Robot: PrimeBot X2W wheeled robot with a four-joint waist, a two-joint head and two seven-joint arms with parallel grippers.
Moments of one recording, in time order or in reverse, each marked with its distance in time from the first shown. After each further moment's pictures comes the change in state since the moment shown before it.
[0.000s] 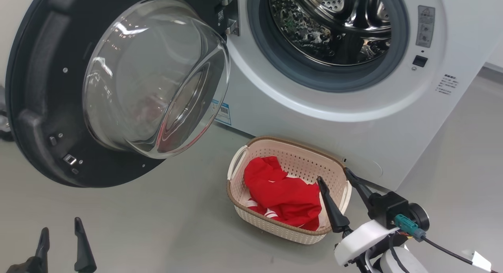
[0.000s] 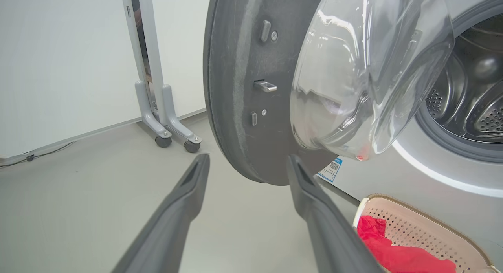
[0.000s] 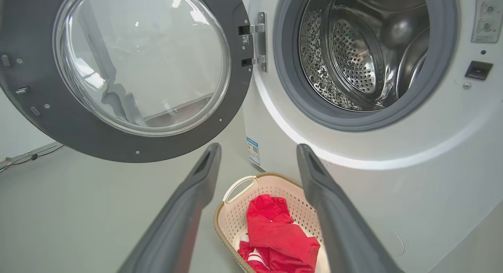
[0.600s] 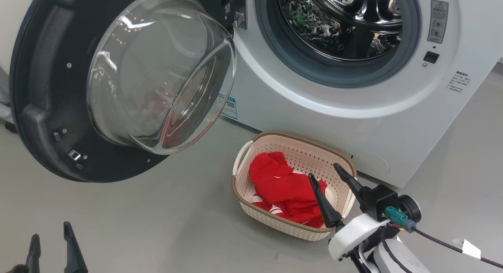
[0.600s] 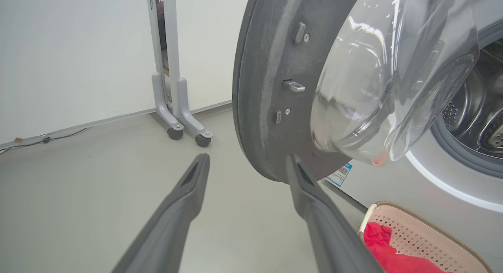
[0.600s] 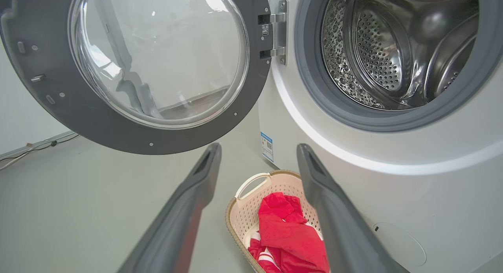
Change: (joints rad) left arm 0.025 -0.001 0.037 -0.026 -0.071 0.019 0.000; right arm -0.065 -0.003 0.061 0.063 0.008 0.014 0.000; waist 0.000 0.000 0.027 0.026
